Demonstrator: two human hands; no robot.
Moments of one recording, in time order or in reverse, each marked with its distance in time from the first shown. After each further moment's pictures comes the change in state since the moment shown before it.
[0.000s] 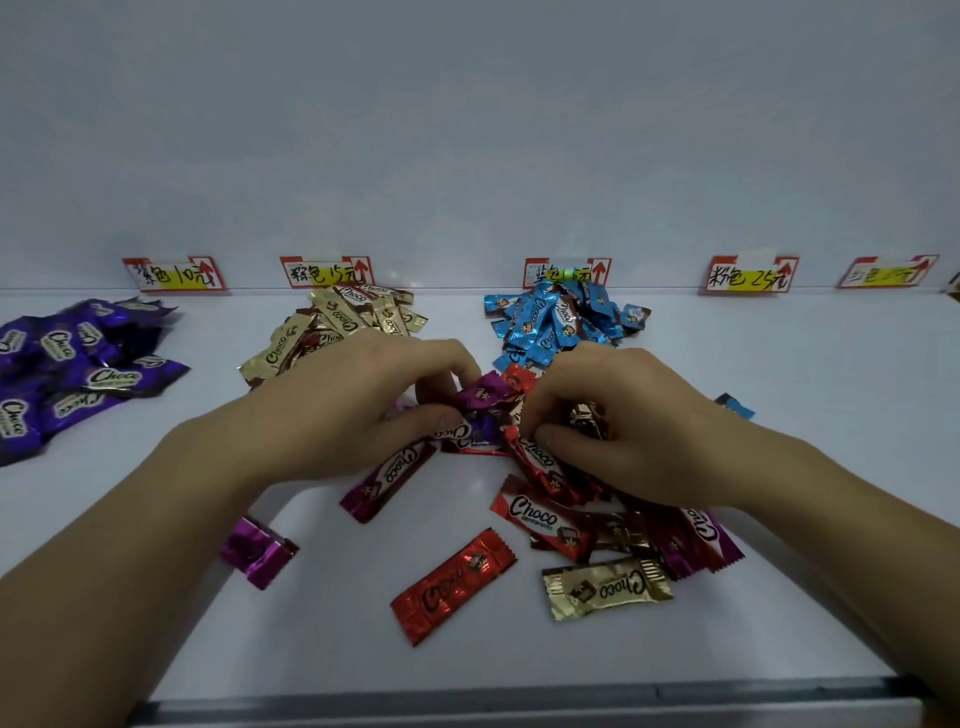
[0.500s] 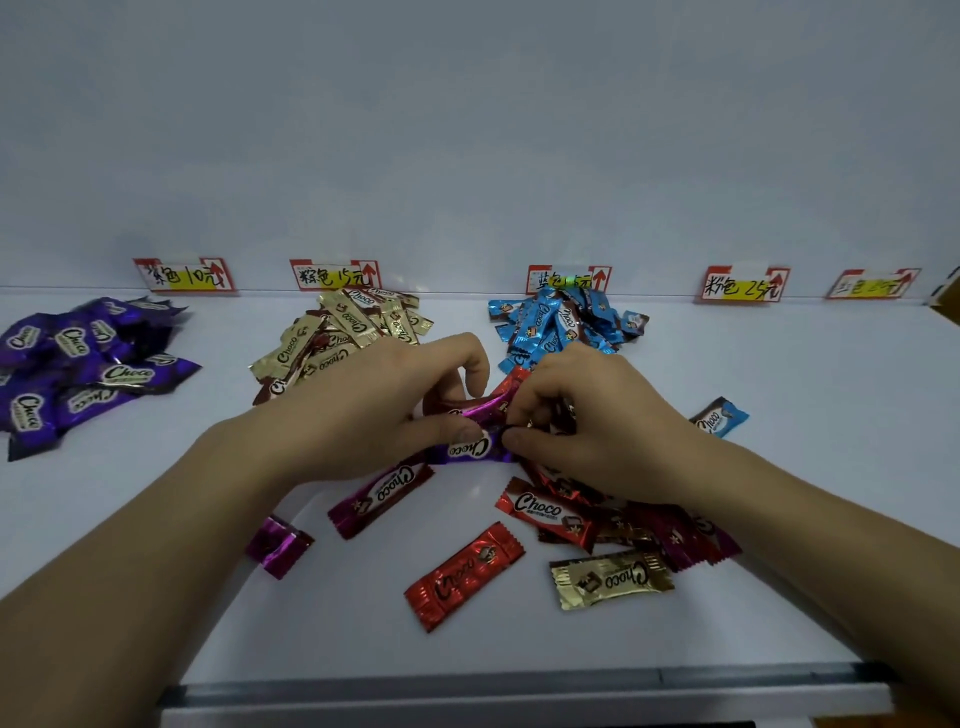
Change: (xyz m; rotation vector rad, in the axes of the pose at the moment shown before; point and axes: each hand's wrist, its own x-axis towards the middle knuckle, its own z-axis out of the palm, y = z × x) left_hand -0.001 0.005 0.003 -0.020 -0.029 -0.023; right_hand 0.015 -0.014 0.018 0.001 0.069 0.089
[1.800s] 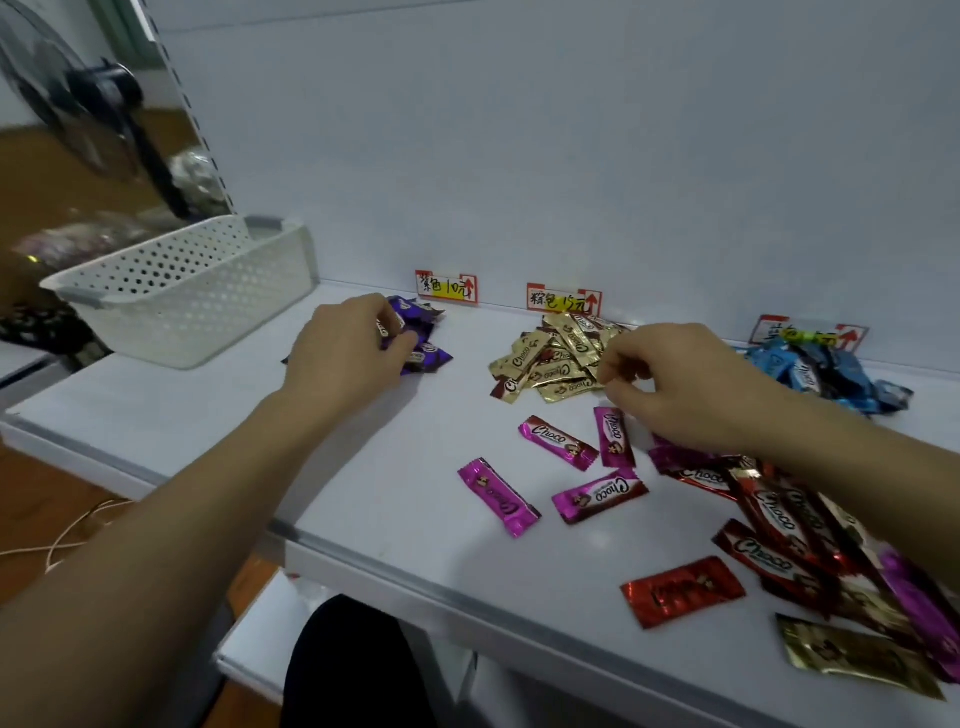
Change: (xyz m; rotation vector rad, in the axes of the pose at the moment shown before) left_hand -0.136 -0.102 -0.057 0.333 0.636 -0.916; right_hand 0.100 -0.046 0.026 -0.064 -0.052 -0.171
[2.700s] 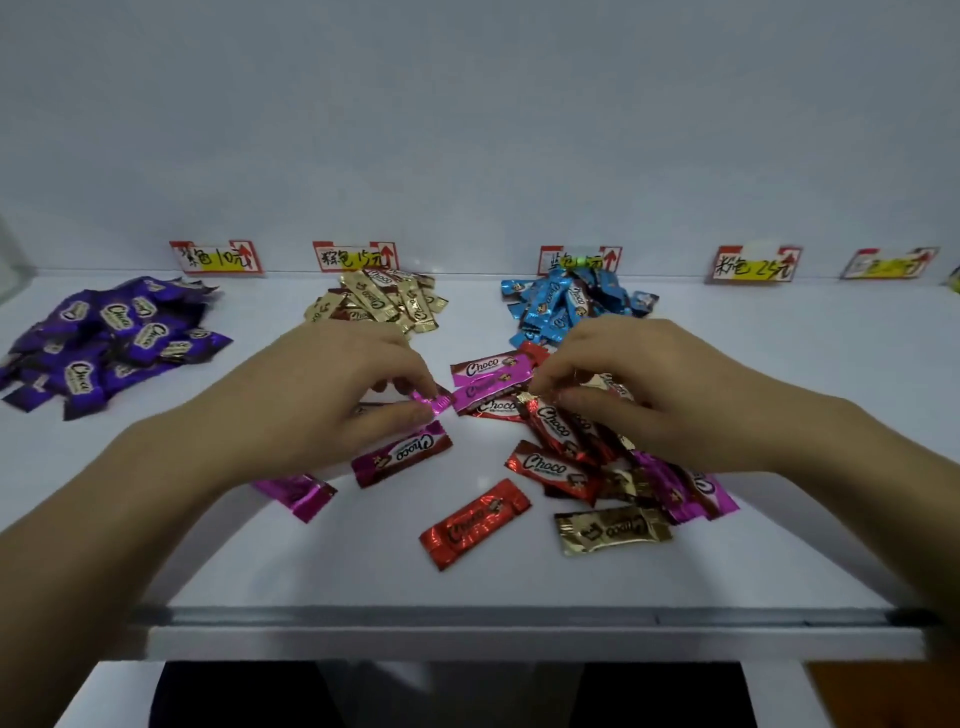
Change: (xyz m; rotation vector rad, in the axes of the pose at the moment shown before) left_hand -0.052 0.134 0.010 -0.056 -0.472 0.903; right_hand -0.133 0.035 -0.049 -0.002 -0.071 0.000
